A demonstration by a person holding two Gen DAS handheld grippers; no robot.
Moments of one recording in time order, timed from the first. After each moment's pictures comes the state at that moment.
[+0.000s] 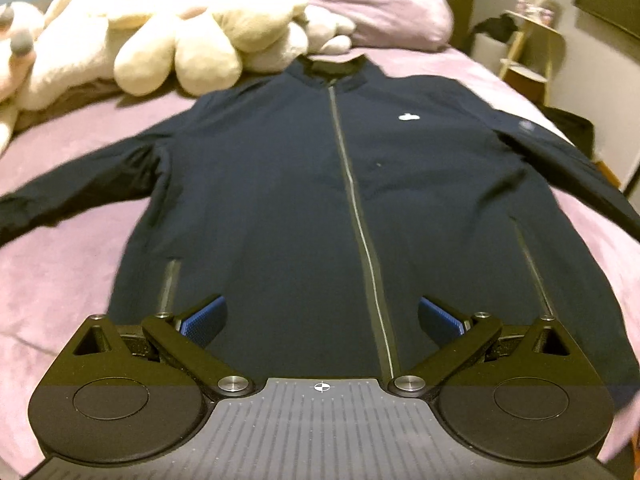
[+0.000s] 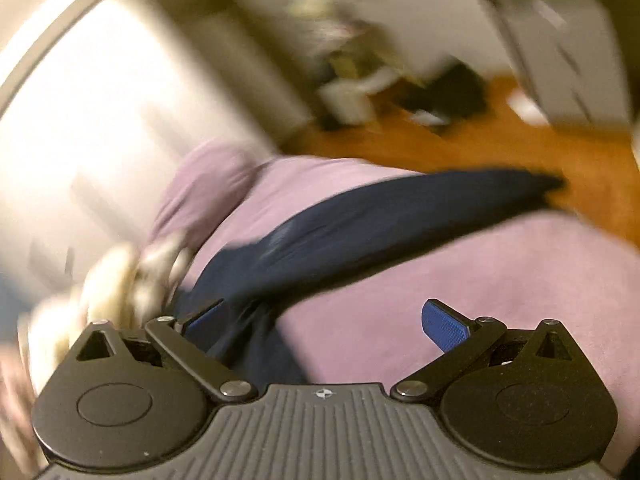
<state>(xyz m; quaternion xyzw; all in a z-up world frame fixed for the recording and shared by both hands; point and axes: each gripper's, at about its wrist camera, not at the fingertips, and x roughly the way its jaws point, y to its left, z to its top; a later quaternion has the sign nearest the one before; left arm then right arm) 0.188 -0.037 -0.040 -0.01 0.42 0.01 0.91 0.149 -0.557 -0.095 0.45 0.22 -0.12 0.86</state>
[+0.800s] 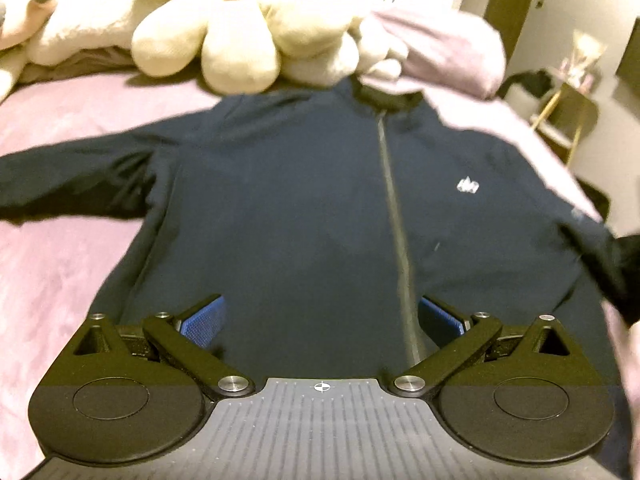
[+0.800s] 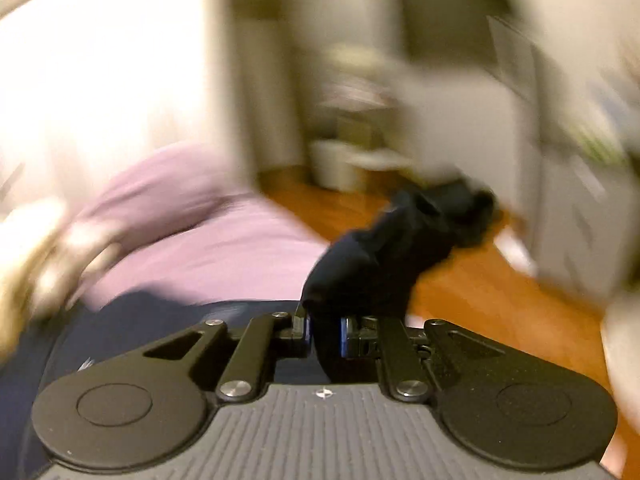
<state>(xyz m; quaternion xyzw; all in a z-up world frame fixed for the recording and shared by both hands) 0.267 0.024 -0.056 -0.11 0.39 0.03 0.91 0.289 -0.410 -0.031 0.03 0.19 -0.05 0.98</state>
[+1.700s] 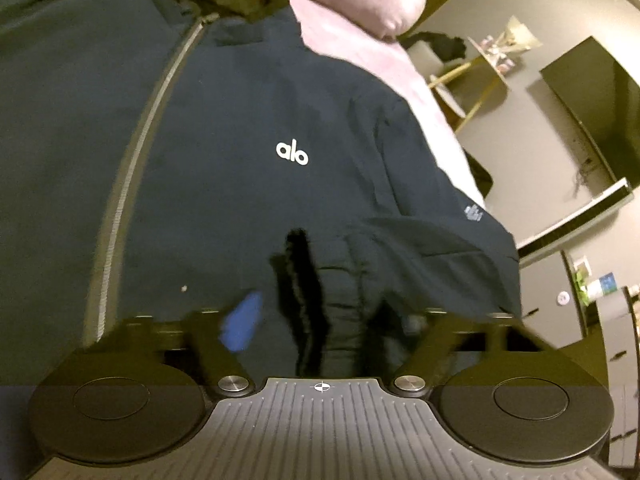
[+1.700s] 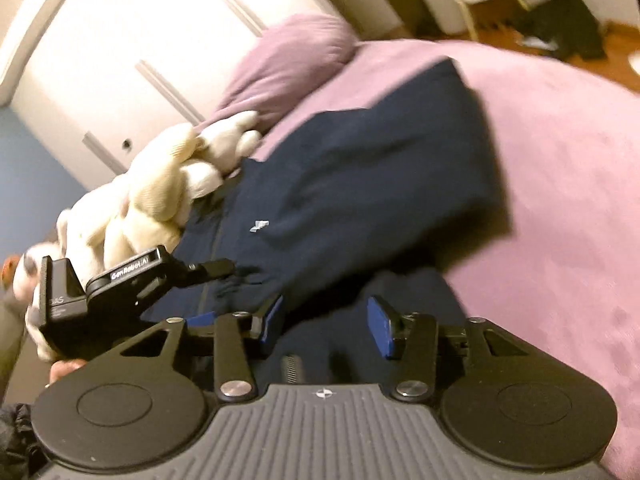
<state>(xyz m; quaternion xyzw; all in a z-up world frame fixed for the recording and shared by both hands) 0.437 -0.083 -0.124 -0.25 0.48 -0.16 0.82 0.272 -0.407 -0.133 0.34 0.34 0.09 0.87</state>
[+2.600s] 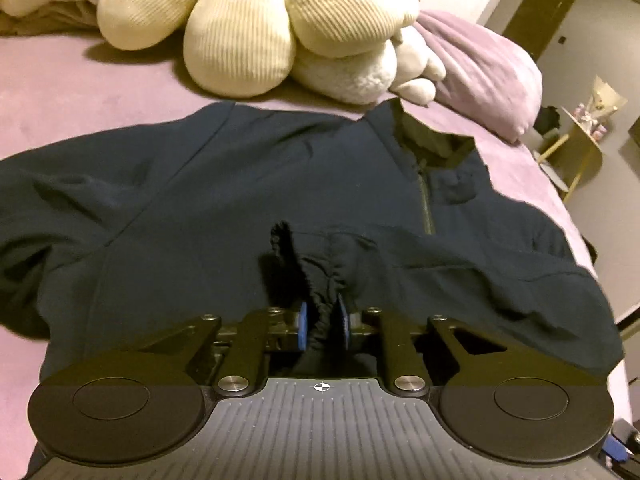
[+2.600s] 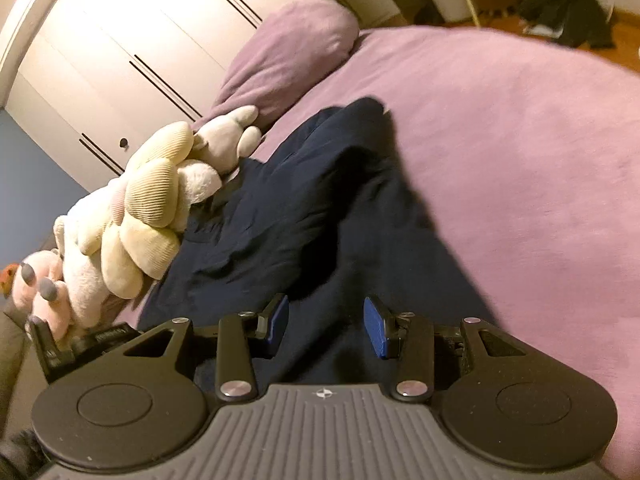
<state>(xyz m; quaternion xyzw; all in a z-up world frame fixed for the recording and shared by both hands) 0.445 0.070 -0.097 -0.20 0.40 0.01 0.89 0.342 -0.381 -0.130 0.35 0.35 0.11 0.86</state>
